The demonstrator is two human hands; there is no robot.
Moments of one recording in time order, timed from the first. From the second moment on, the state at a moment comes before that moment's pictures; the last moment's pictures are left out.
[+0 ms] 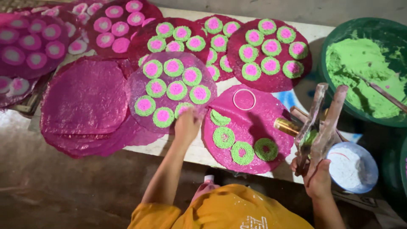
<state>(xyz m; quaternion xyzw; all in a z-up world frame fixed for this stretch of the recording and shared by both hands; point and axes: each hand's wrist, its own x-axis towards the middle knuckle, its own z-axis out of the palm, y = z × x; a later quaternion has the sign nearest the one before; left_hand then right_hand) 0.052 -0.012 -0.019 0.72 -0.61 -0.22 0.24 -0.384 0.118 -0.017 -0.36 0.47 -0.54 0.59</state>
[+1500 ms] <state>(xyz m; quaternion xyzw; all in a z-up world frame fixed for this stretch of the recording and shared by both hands) -0.056 -0.055 0.025 0.31 -0.27 -0.71 0.57 -0.476 0.203 -0.005 -0.31 0.49 -0.67 0.46</state>
